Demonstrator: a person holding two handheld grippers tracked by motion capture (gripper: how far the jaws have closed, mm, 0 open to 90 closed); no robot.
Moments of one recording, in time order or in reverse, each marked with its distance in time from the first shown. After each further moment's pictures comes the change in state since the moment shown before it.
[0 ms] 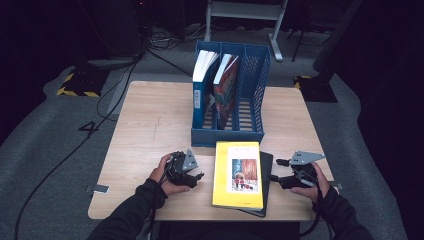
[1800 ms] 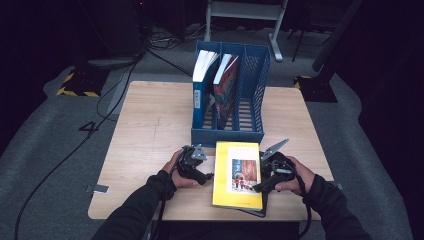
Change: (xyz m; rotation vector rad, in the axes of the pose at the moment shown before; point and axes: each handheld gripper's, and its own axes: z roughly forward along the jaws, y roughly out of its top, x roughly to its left) left arm 0.019 0.017 0.048 0.006 -0.178 -0.086; right arm 0.028 0.059 0.036 0.404 0.259 0.058
